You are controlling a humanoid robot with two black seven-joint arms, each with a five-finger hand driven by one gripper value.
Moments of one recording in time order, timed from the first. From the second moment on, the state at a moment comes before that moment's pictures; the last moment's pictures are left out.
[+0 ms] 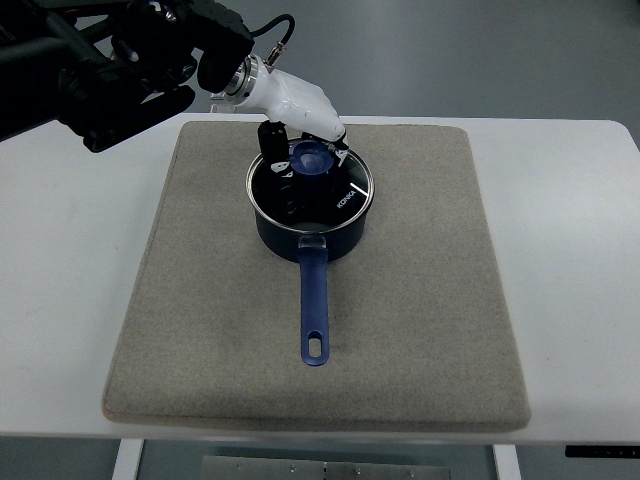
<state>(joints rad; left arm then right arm) -1.58 0.26 0.16 -0.78 1.66 -0.33 -0.61 0.00 0.00 -0.04 0.18 0.00 0.02 0.07</state>
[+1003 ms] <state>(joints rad) -1.60 0.26 0.14 -0.78 1.65 -0.33 -0.61 0.00 0.00 -0.04 0.18 0.00 0.02 0.07</state>
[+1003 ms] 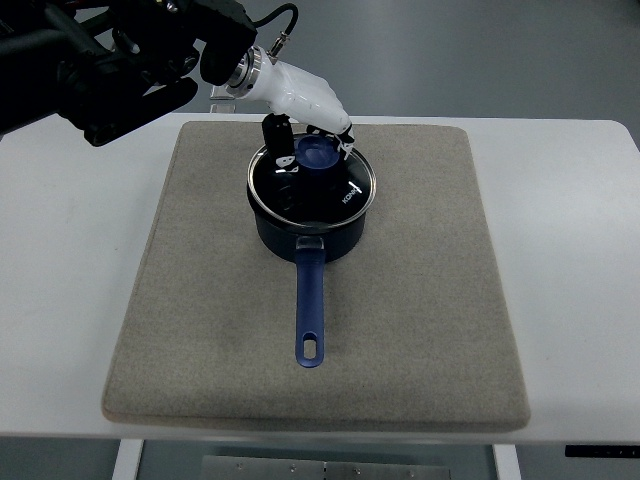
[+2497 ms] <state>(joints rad) -1.64 0.61 0.08 -0.72 1.64 -0.33 -0.61 0.00 0.00 -0.04 0.18 0.00 0.02 0.07</state>
